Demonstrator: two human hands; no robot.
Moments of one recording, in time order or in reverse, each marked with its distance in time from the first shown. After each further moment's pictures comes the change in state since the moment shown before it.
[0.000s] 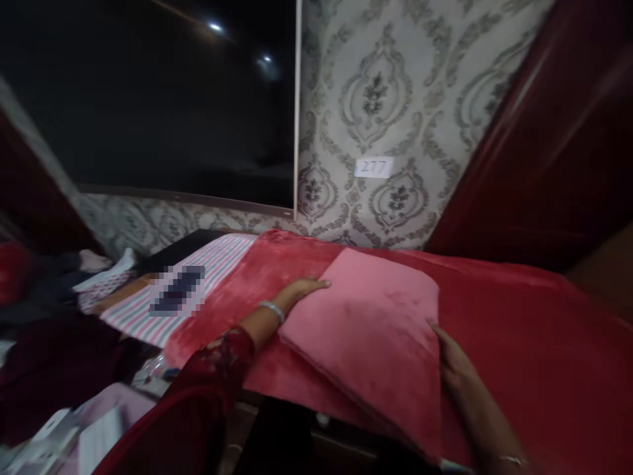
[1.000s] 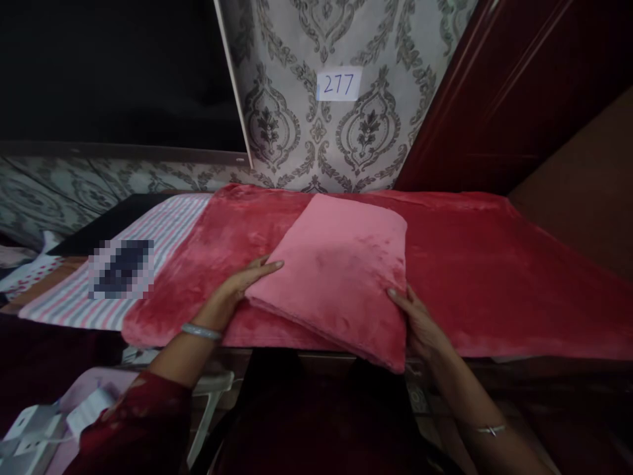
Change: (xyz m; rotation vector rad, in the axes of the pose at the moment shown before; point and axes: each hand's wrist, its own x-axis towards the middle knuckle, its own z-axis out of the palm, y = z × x) left_hand -0.076 -0.055 -0.006 -0.395 -0.110 -0.020; right_hand -0.097 0.011 0.017 0.224 0.079 0.095
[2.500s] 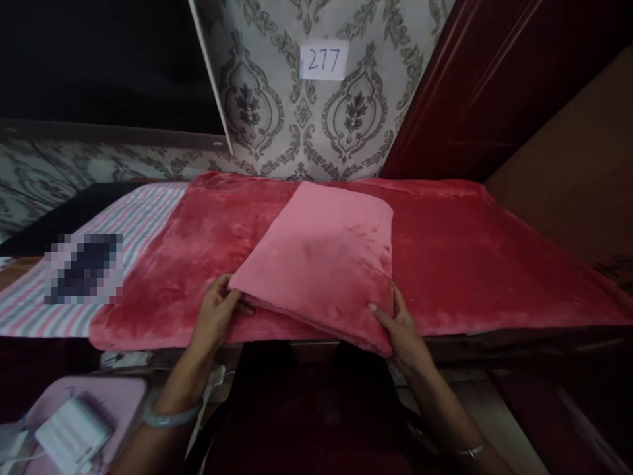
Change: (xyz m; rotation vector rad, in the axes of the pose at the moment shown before) left_hand -0.063 -0.041 0.022 -0.088 0.396 0.184; right_hand -0.032 0.029 0.000 -0.141 0.116 -0.147
